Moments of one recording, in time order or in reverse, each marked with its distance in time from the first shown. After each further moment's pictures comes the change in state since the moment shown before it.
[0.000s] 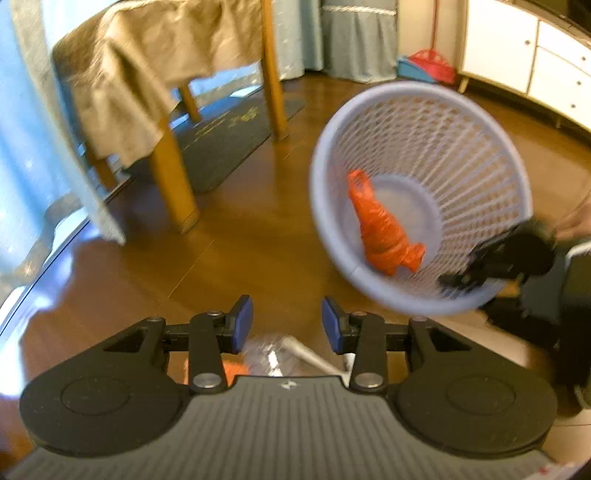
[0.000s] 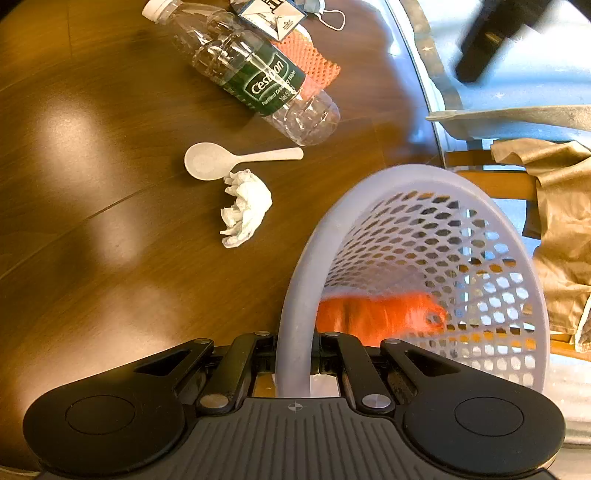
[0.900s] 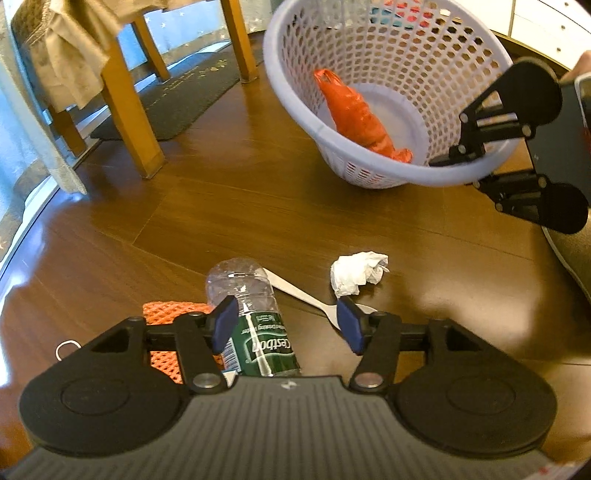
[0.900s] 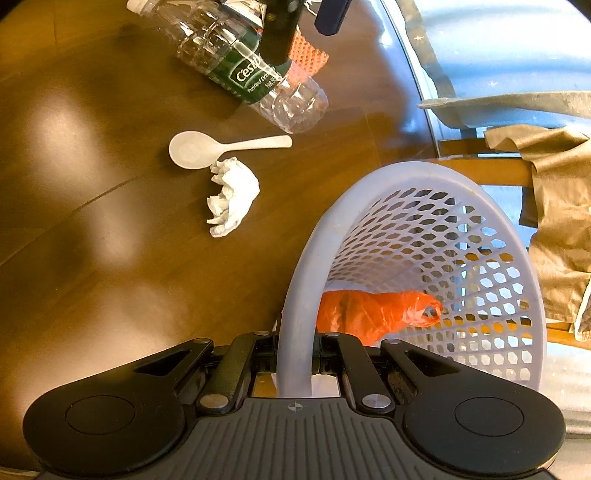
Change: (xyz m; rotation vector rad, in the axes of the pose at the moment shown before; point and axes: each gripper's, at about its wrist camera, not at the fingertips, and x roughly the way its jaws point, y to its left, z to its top) left arm 0.049 -0.027 -0.062 0.098 0.111 -0.038; right arm 0.006 -0.007 -0.007 0.022 0.024 -0.009
